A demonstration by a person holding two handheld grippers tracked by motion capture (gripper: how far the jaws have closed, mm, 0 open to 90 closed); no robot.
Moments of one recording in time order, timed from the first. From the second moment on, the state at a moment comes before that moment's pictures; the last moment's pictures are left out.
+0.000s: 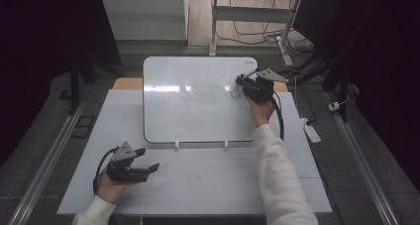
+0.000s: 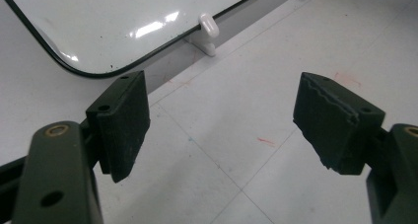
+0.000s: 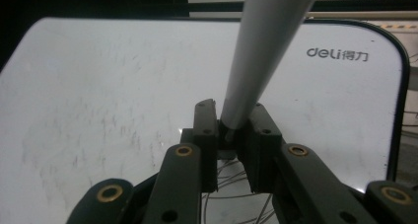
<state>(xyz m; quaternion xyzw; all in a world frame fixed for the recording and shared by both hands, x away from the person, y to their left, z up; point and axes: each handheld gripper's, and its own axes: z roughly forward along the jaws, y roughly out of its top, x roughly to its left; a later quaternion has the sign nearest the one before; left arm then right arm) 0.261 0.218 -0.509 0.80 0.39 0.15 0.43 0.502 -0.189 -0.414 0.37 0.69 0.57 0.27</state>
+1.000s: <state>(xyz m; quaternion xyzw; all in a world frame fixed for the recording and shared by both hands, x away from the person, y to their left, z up) 0.259 0.216 -0.507 0.80 0.39 0.16 0.43 0.495 -0.194 -0.415 0.34 0.72 0.53 0.30</state>
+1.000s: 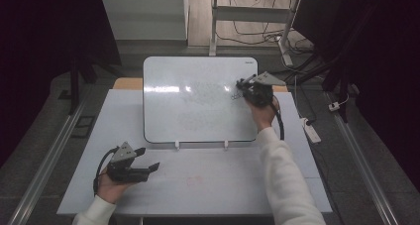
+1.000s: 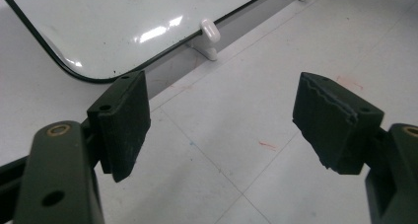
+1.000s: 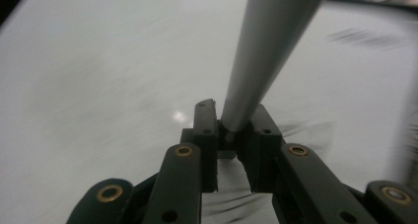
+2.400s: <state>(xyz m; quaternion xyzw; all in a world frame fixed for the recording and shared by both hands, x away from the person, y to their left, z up) 0.262 0.217 -0.509 0.80 0.39 0.16 0.43 0.483 -0.203 -0.423 0.31 0.74 0.51 0.30</state>
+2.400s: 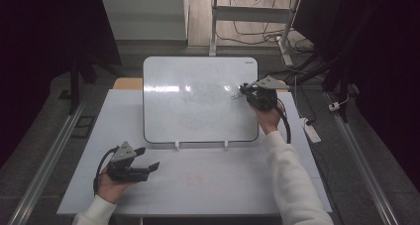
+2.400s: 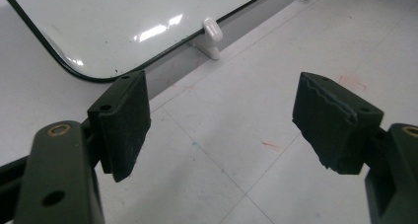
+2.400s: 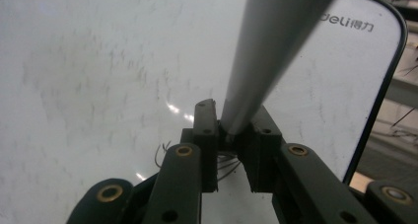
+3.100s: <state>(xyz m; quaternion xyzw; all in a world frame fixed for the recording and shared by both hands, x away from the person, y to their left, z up) 0.262 0.215 -0.509 0.80 0.39 0.16 0.43 0.481 -0.185 -0.428 0.30 0.74 0.52 0.30</state>
